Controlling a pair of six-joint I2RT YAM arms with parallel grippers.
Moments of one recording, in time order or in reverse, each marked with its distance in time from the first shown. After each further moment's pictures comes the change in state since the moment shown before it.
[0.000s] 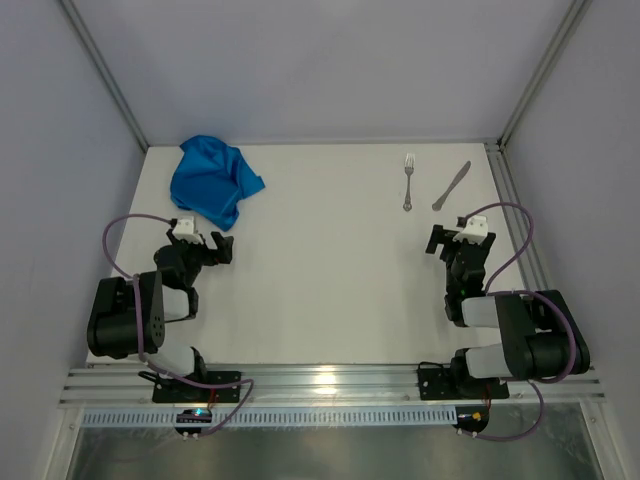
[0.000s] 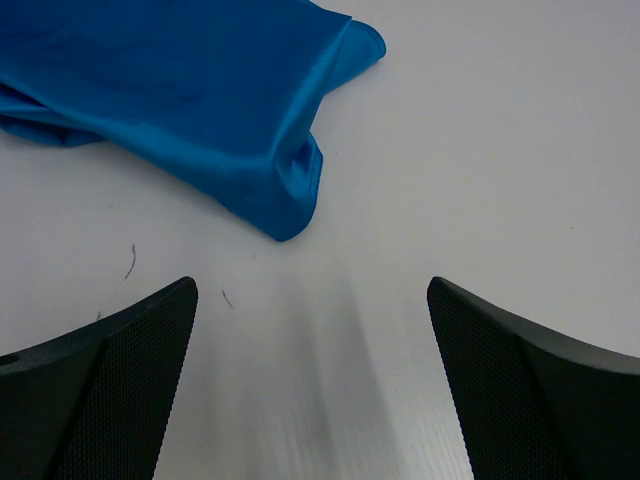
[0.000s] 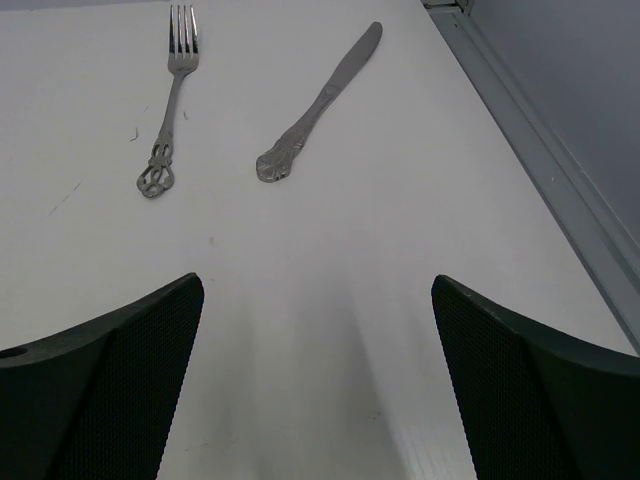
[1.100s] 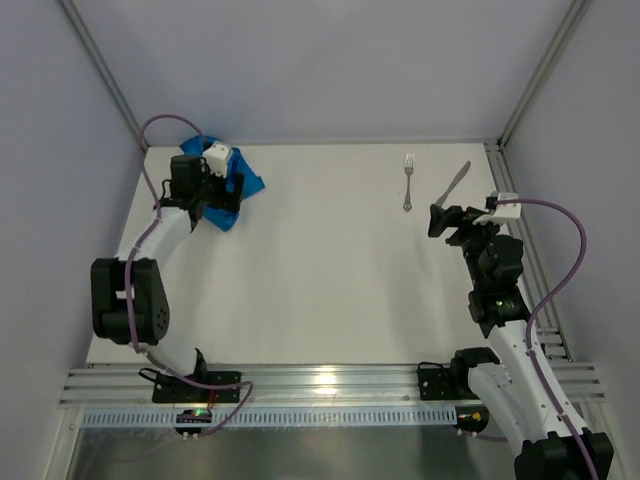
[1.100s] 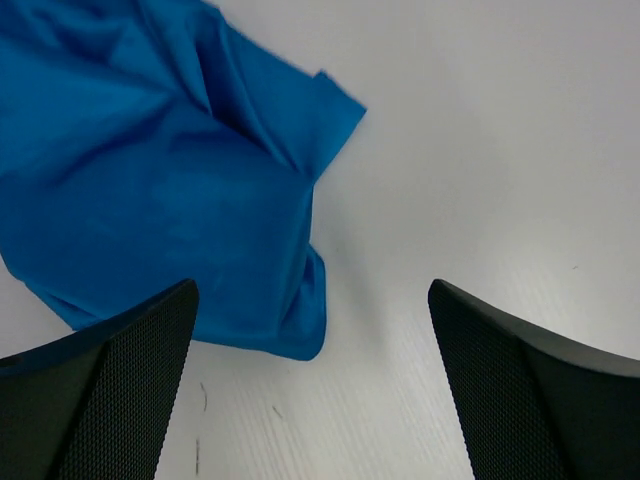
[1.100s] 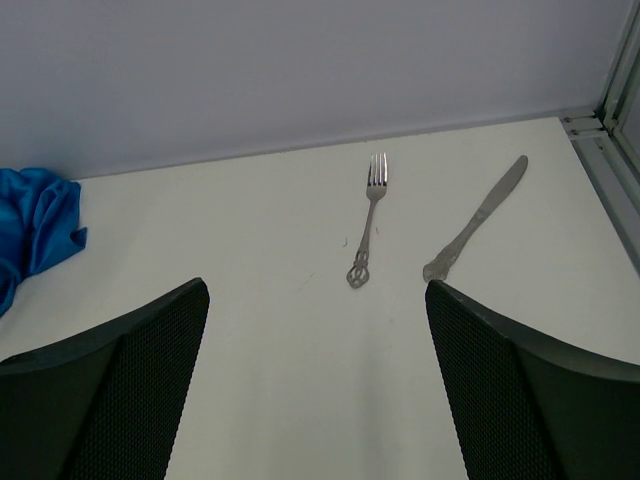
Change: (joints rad) left arm -0.161 -0.023 0.818 -1.127 -0.074 0.296; right arm 0.017 -0.680 0.312 -0.838 -0.268 0.220
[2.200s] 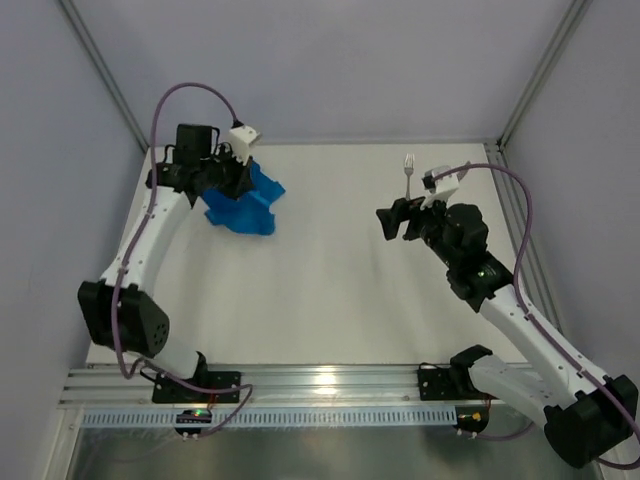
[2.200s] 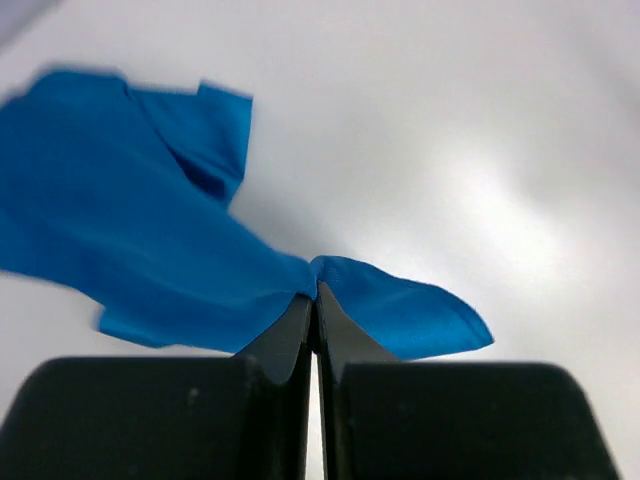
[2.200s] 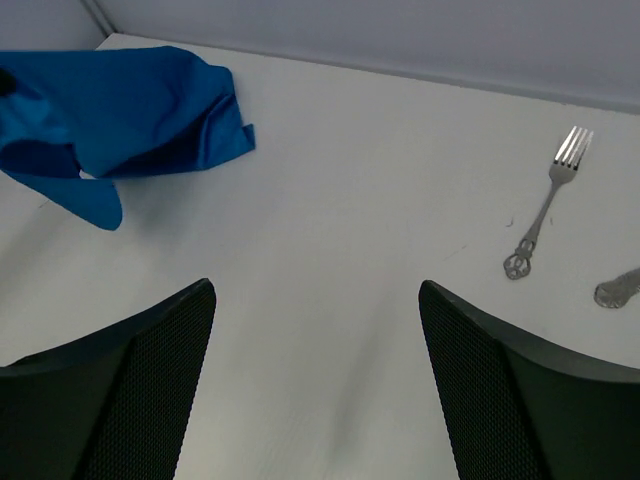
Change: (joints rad) left arm -0.152 0.111 0.435 -0.637 0.055 0.173; right arm 0.308 0.200 0.225 -0.200 -0.045 -0.035
